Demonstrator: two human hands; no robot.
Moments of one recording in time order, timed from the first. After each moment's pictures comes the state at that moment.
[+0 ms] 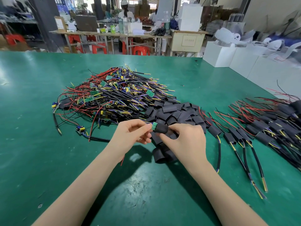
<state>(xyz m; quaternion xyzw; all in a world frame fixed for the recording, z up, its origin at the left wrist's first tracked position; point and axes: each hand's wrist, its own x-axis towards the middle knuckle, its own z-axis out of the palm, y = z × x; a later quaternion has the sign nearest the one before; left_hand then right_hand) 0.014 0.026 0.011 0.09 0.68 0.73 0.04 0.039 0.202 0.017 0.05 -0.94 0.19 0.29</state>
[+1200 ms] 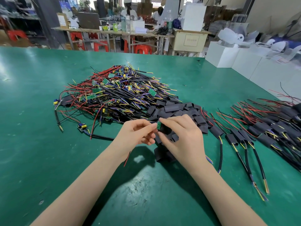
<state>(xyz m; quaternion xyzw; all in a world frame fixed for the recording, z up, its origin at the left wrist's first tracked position) 0.018 0.033 0.017 0.08 0.65 0.75 0.08 0.037 0.199 0.014 0.22 -0.86 0.24 0.41</state>
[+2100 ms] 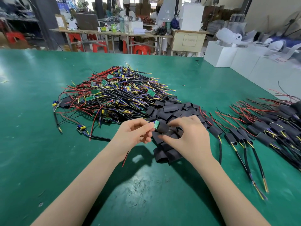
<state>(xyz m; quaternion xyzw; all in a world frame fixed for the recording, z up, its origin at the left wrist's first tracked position) 0.017 0.029 0.016 0.10 0.64 0.76 0.08 0.035 0.213 0.022 0.10 -0.92 0.23 0.29</state>
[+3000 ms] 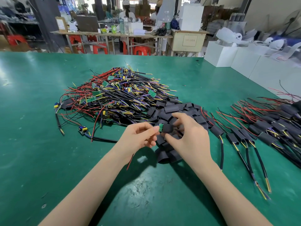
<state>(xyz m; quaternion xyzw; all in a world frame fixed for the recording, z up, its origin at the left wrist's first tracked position) 0.018 0.036 0.013 0.08 0.64 0.75 0.11 0.038 0.206 0.019 0.07 -0.92 0.27 0.29</state>
